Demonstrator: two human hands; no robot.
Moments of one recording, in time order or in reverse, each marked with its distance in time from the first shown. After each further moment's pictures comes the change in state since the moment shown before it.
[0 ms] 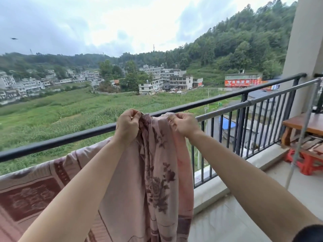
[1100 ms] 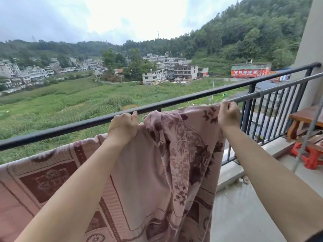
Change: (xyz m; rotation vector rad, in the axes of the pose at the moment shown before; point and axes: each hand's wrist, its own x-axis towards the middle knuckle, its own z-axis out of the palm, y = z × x) left_hand -0.006 -0.029 0.001 0.830 0.056 0.090; right_hand 0.044 0.071 -0.090 -0.149 0.597 -0.020
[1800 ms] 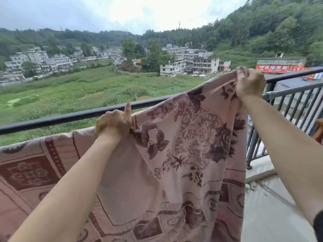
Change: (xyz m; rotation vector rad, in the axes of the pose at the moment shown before) left_hand 0.005 0.043 0.026 0.287 0.040 -0.207; right_hand 0.147 -0.019 -0.023 -0.097 0.020 -0.205
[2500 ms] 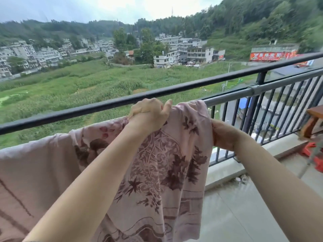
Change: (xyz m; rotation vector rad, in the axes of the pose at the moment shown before) left_hand 0.017 0.208 0.043 -0.105 -0.160 0.335; right_hand -0.027 0.147 0.010 0.619 -1.270 0.475
